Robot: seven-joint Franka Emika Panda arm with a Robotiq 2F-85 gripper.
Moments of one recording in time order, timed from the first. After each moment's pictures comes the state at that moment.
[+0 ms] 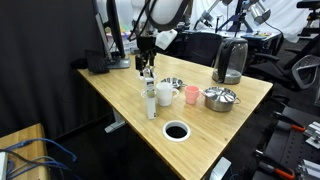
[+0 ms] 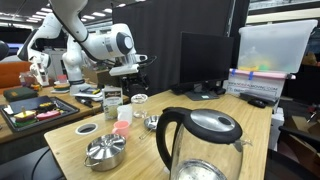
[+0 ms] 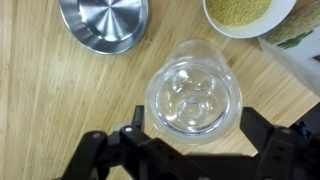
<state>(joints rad) 0.23 0.49 0.12 -1.78 -0.34 2.42 0.08</state>
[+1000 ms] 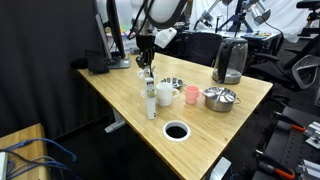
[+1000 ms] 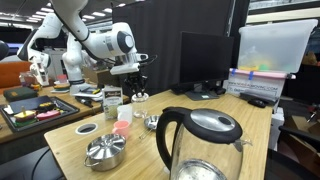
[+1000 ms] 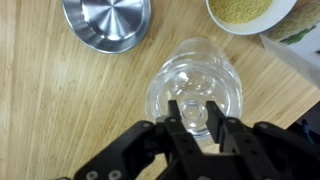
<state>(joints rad) 0.23 0.49 0.12 -1.76 -0.34 2.40 0.08</state>
